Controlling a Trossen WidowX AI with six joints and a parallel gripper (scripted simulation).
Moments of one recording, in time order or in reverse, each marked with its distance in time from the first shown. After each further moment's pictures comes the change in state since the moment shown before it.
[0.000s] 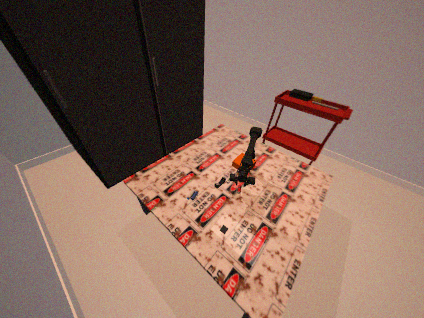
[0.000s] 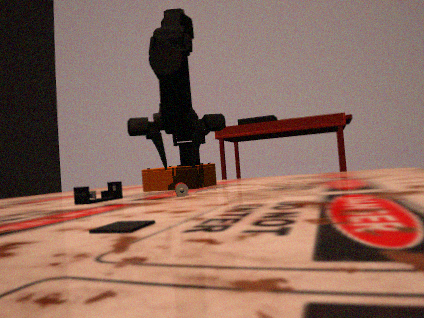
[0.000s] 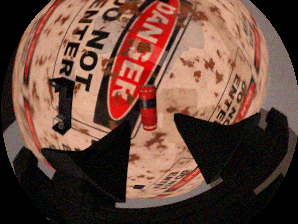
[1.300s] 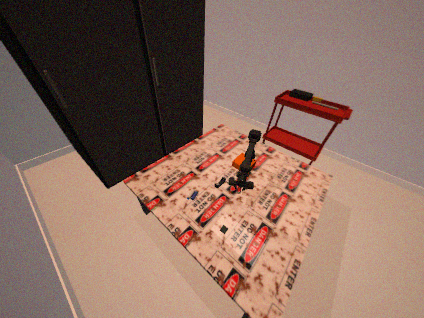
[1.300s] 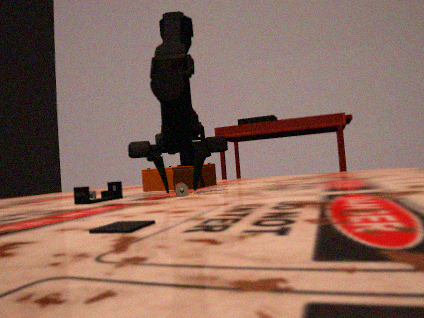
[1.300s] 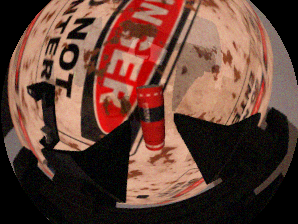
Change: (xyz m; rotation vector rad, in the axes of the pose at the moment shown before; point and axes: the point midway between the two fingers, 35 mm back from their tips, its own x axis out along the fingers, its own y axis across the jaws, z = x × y) arm 0.045 0.000 -0.004 0.035 -0.002 0.001
